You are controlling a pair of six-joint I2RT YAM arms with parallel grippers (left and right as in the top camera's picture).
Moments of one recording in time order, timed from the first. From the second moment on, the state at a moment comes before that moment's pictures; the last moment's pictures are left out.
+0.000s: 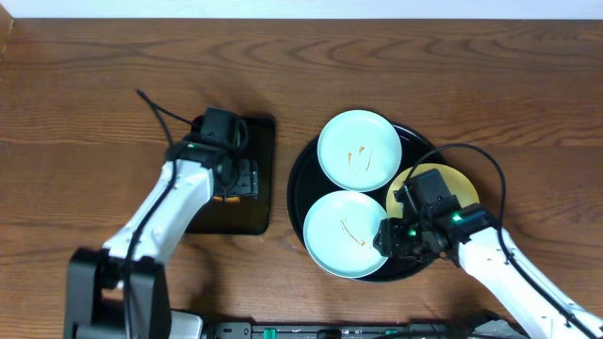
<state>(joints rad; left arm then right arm) -0.21 1.57 0.98 -0.77 -0.01 -0.27 0.42 1.26 0.65 -0.75 -0.30 0.50</state>
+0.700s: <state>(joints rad) -0.21 1.71 0.98 -0.66 -0.12 -0.27 0.44 1.37 0.64 -0.70 -0.28 0.54</state>
